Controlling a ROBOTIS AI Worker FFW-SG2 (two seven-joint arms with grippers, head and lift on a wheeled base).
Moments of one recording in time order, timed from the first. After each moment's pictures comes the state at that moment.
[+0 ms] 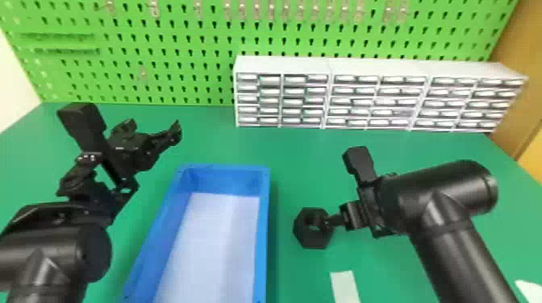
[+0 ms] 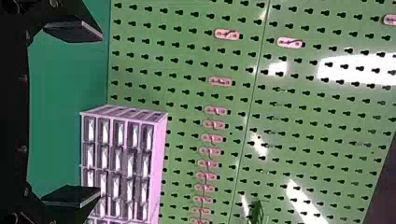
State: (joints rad) left arm -0.16 0.11 0.10 -1.69 0.25 0.26 -0.27; right arm -0.42 -0.09 0.22 -1.57 0.03 1.41 0.26
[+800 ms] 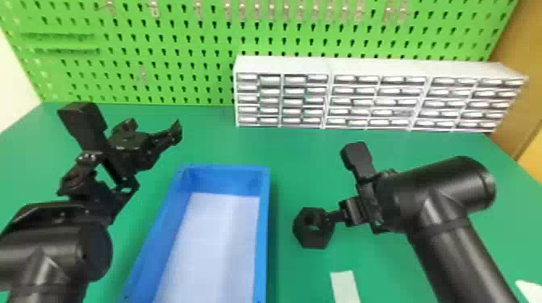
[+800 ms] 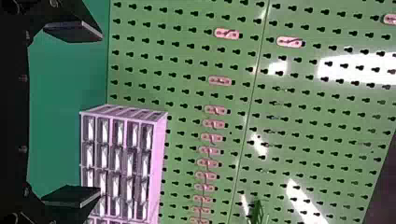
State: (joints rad) left arm -0.16 0.11 0.10 -1.69 0.25 0.26 -0.27; right arm -0.42 -0.09 0.24 -1.58 0.06 1.40 0.26
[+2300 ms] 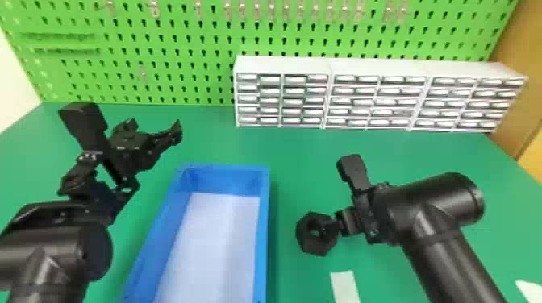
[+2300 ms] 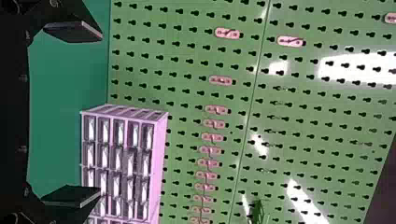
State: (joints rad) left arm -0.16 0.12 0.09 -1.68 0.25 0.26 -0.27; right arm -0.40 -0.10 0.25 -1.50 0.04 1.30 0.26
